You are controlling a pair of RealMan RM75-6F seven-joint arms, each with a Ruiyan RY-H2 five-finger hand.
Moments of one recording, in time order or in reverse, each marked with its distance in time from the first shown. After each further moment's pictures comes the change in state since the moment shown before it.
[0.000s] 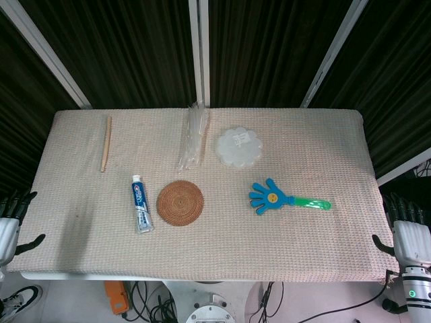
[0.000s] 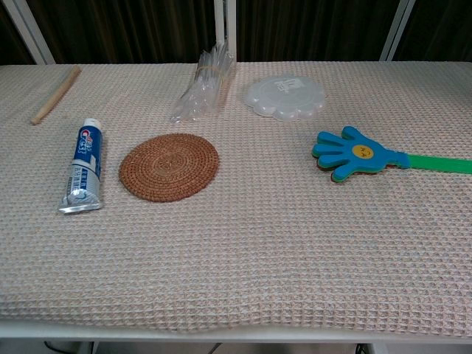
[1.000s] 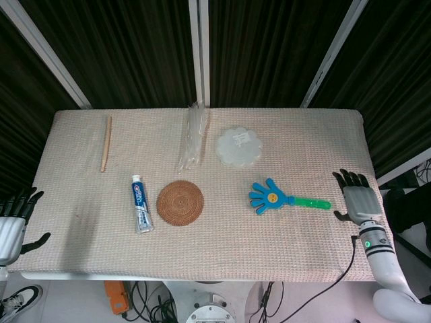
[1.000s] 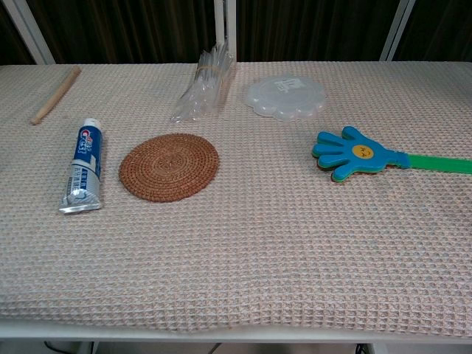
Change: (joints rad) left arm -0.013 -0.001 0.005 -0.020 0.021 -0.006 0.009; right arm 0.368 -0.017 0.113 -0.157 0.424 -0.384 -0.385
